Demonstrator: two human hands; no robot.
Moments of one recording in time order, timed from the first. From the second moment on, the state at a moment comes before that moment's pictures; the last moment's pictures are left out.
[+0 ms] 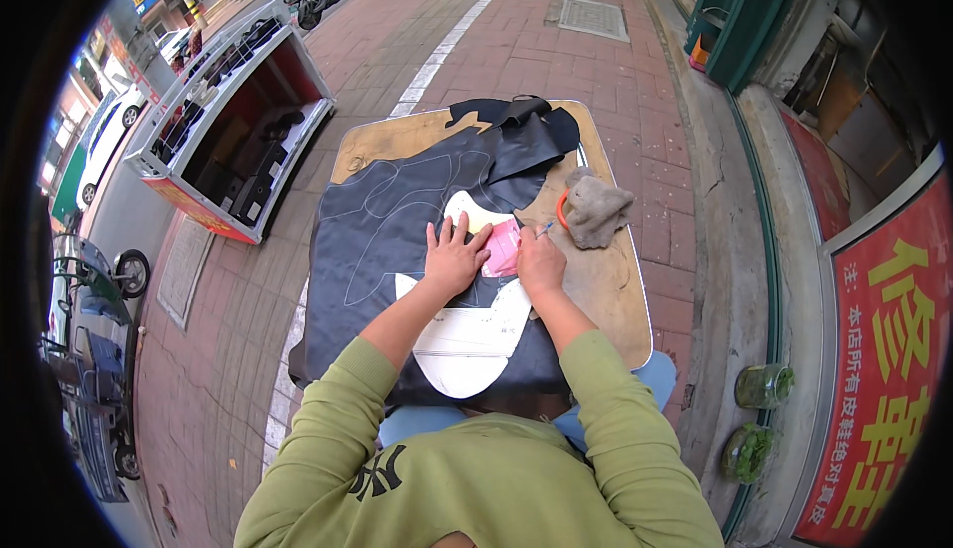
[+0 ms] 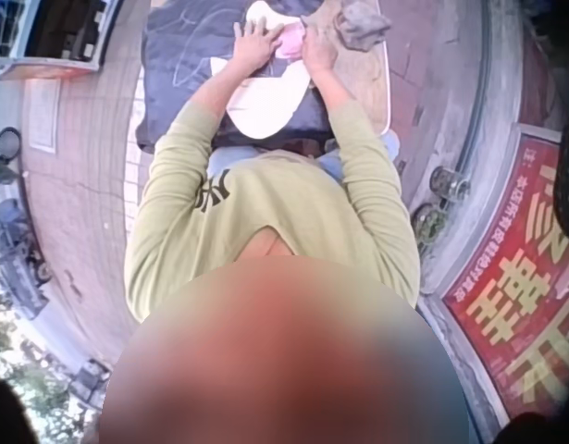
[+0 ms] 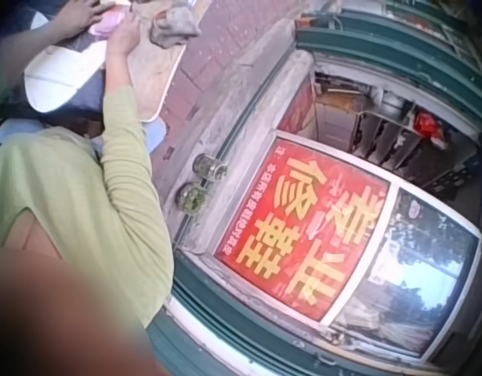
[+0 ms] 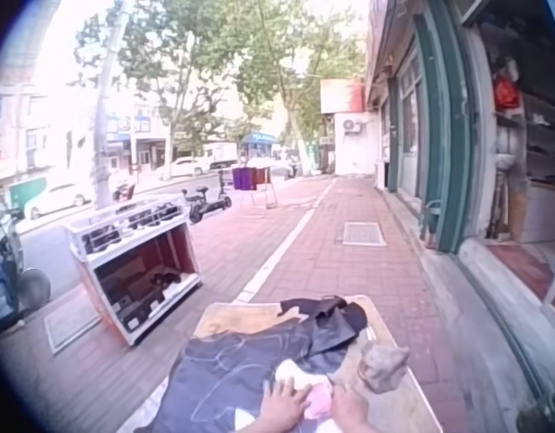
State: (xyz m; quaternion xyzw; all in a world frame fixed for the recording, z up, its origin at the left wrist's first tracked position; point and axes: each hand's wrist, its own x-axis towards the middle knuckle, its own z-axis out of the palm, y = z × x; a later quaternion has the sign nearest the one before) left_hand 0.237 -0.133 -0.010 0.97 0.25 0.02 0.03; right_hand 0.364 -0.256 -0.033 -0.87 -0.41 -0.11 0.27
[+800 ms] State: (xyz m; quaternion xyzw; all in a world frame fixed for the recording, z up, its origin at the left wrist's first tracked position) left_hand 0.239 -0.133 -0.018 0.96 0.27 0.03 0.07; right_hand 0.363 -0.258 -0.031 -0.85 -0.43 -0.13 0.28
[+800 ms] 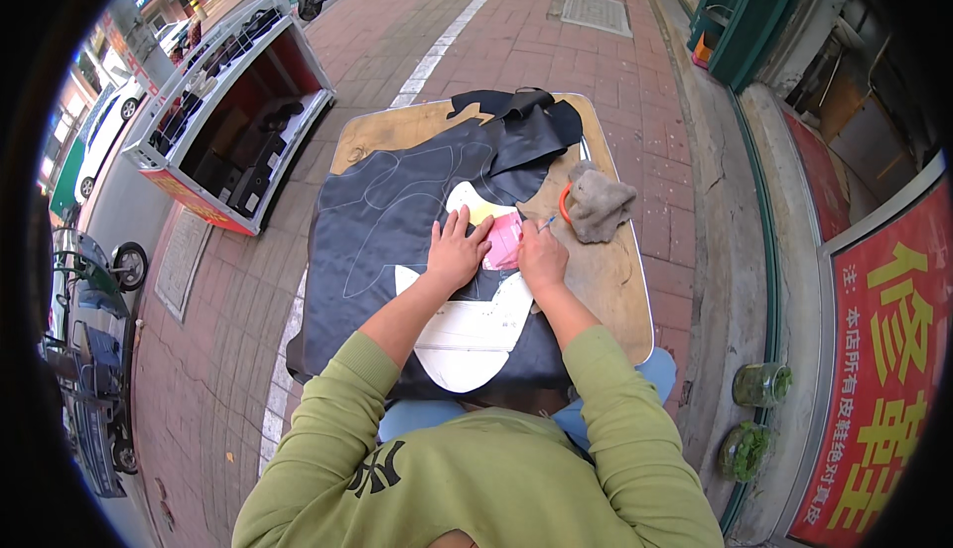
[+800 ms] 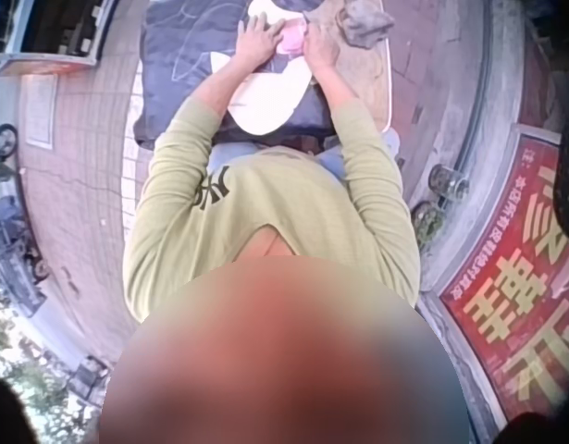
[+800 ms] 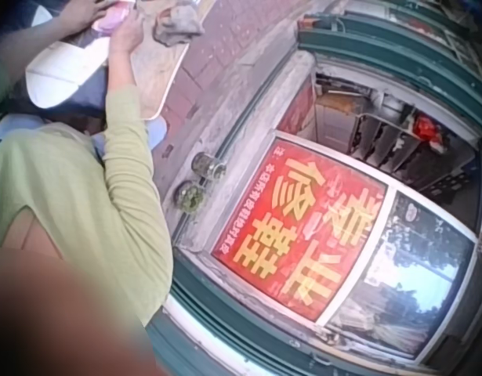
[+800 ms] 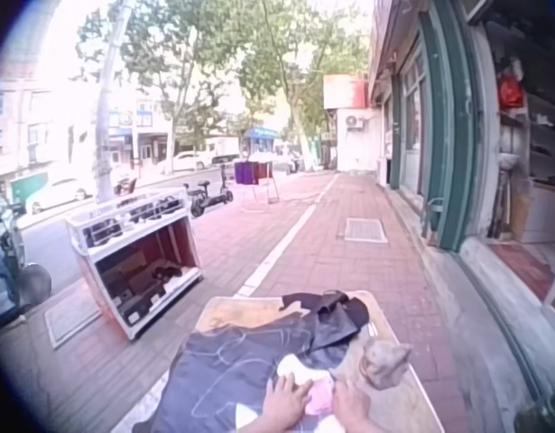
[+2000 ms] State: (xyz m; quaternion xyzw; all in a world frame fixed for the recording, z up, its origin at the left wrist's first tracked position) left_hand 0.247 -0.124 0.006 0.97 0.24 -0.09 0.06; right_hand 0.369 -0.257 -0.036 -0.85 -0.41 -0.13 0.30
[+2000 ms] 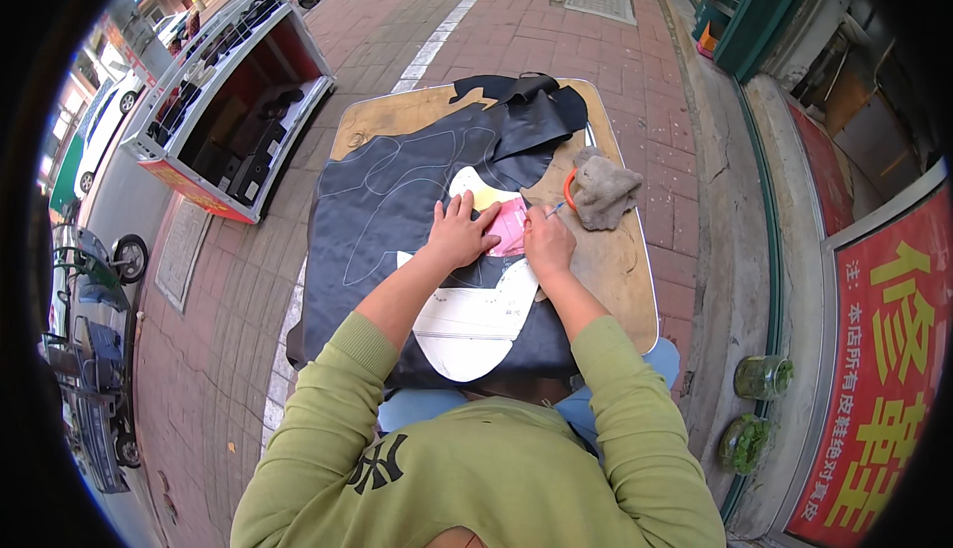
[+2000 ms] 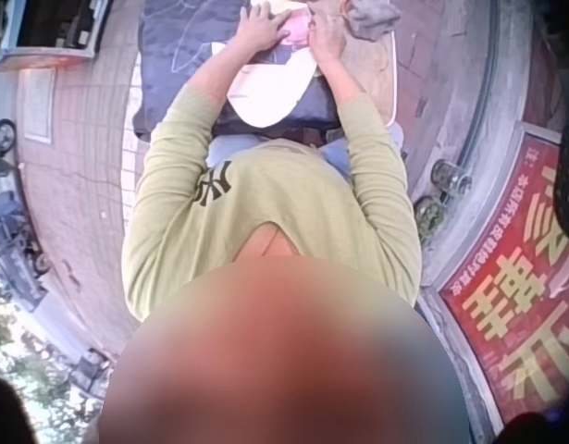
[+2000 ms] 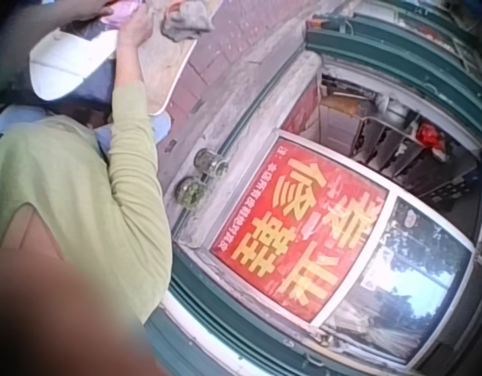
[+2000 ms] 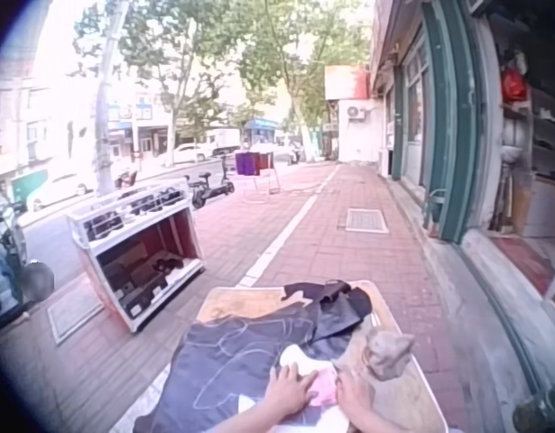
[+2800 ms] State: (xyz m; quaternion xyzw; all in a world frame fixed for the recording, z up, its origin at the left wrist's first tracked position) left_hand 0.262 -0.093 0.006 0.96 0.24 -0.09 0.07; right_hand 0.319 -0.273 -0.009 -0.77 -0.57 -0.08 0.28
